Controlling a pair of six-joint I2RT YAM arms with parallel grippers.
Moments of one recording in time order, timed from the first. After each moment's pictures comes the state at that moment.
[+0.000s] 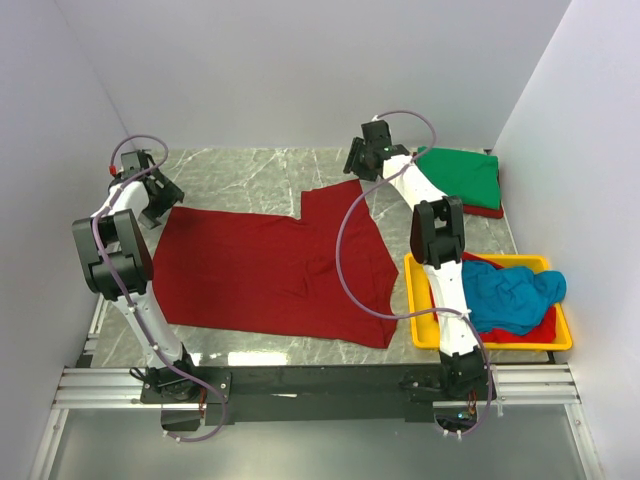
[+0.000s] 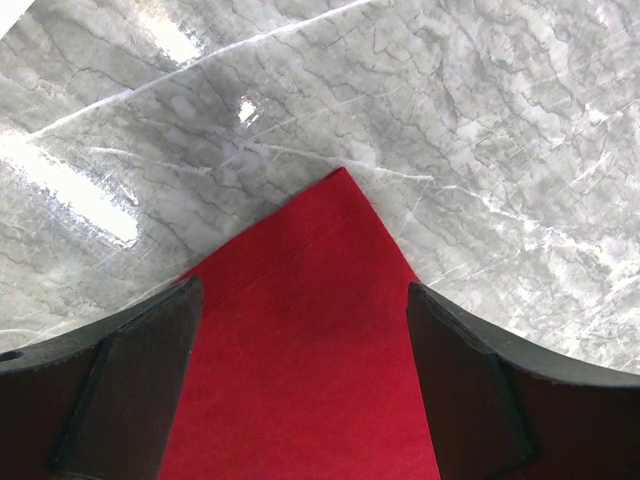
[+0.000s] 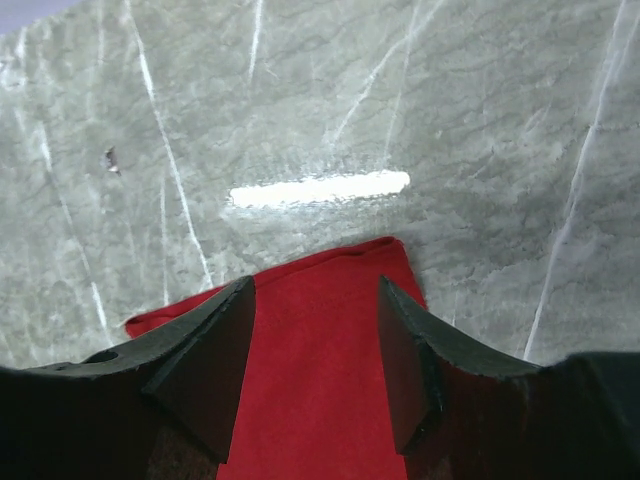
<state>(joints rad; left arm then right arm) 0.27 1.98 1.47 -0.45 -0.06 -0.61 0.29 2.50 2.25 -0.53 -0.01 0.53</state>
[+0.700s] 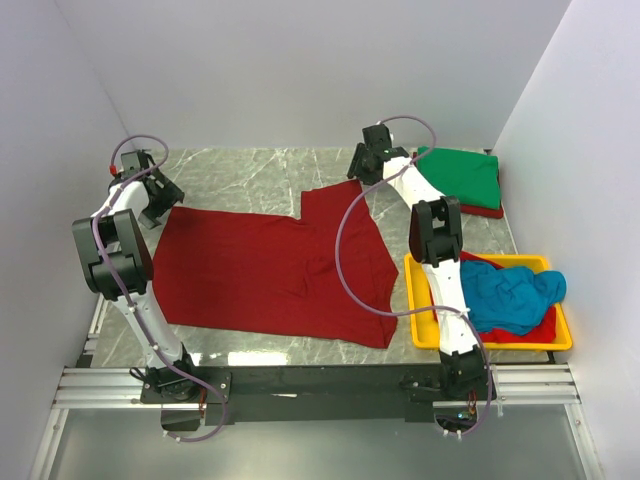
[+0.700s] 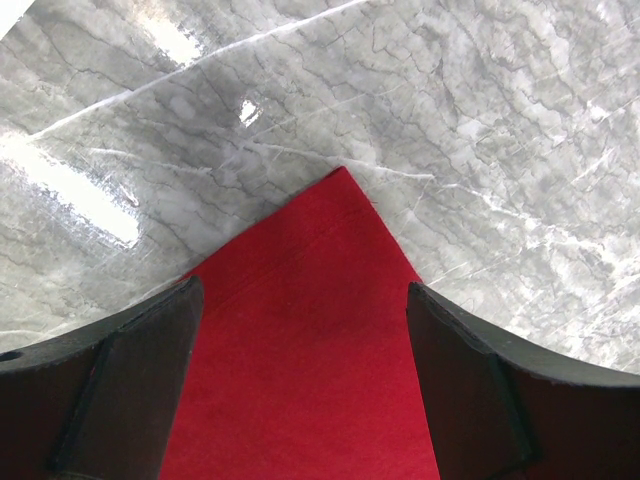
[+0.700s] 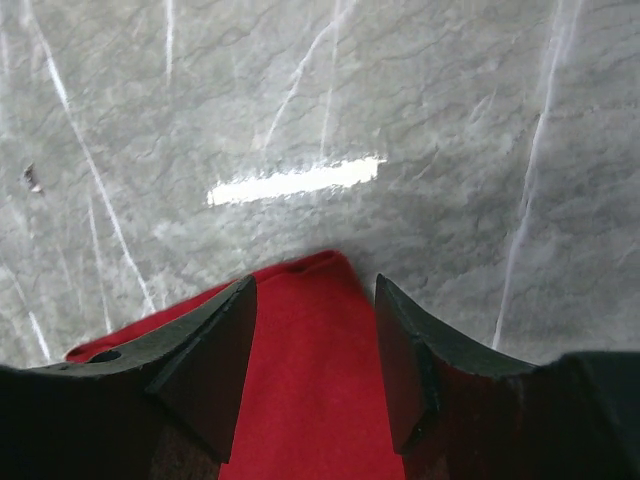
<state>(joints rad) 0.27 1.98 1.47 -0.45 -0.06 -0.61 0.27 2.54 2.27 -0.57 0.03 0.54</state>
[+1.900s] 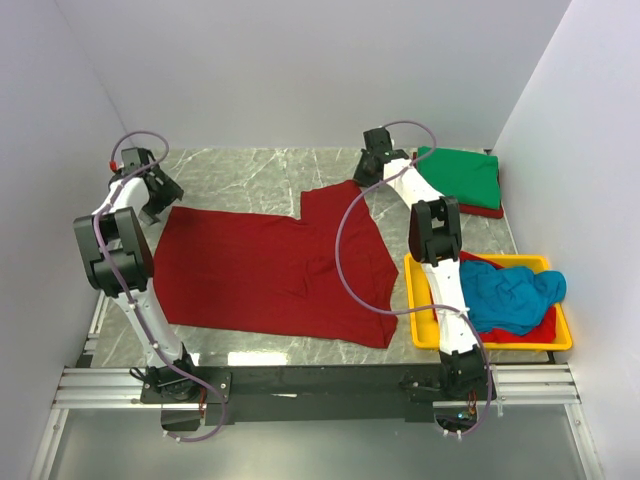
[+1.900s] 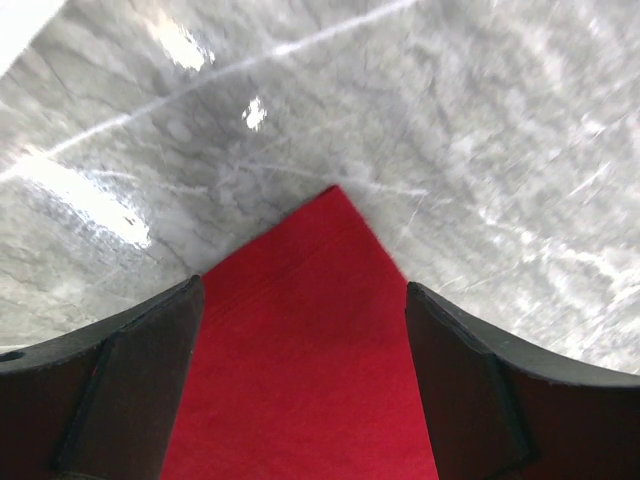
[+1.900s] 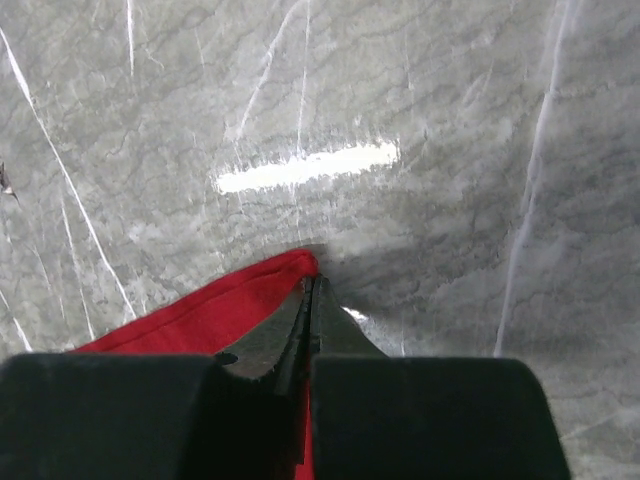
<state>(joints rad) 0.27 2.01 1.51 -0.47 -0.06 -0.59 0.26 2.59 2.31 -0.59 0.01 0.57</state>
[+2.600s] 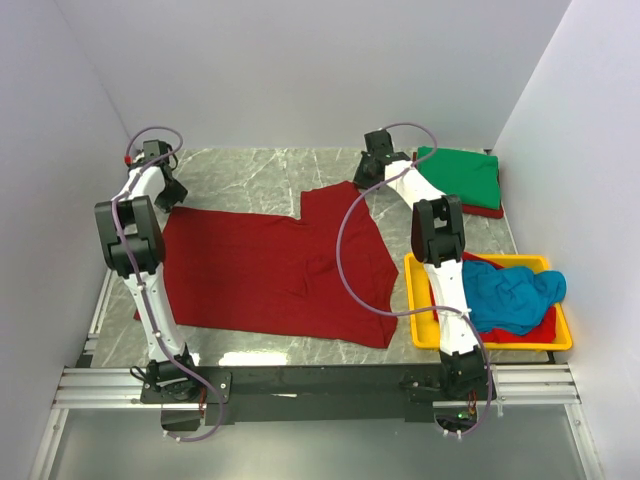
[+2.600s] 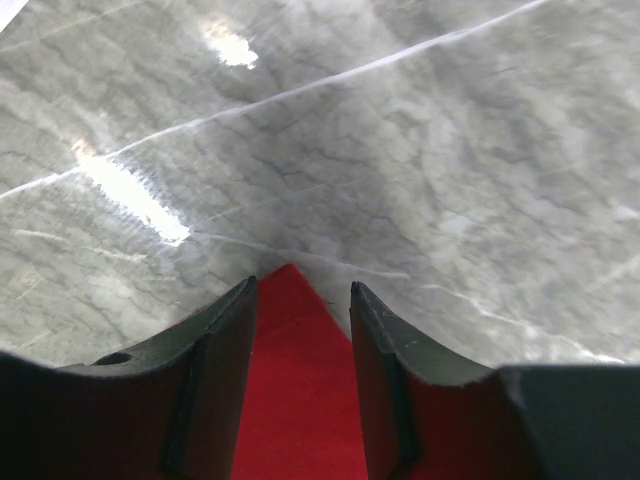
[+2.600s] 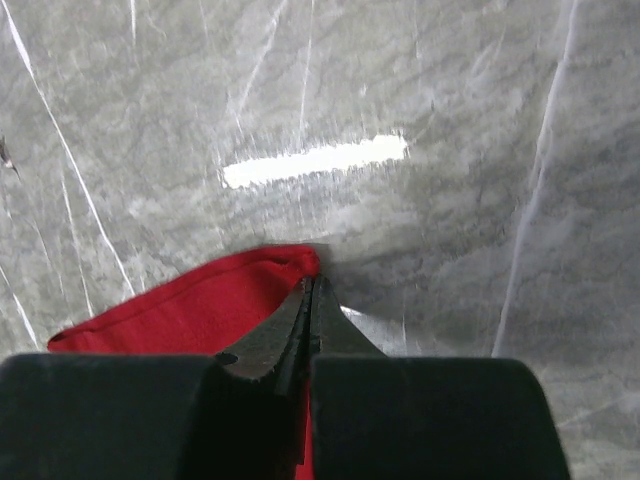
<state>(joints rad) 0.20 2.22 1.77 -0.58 -0.23 -0.66 0.26 2.54 2.20 -0.53 -0.02 0.57</state>
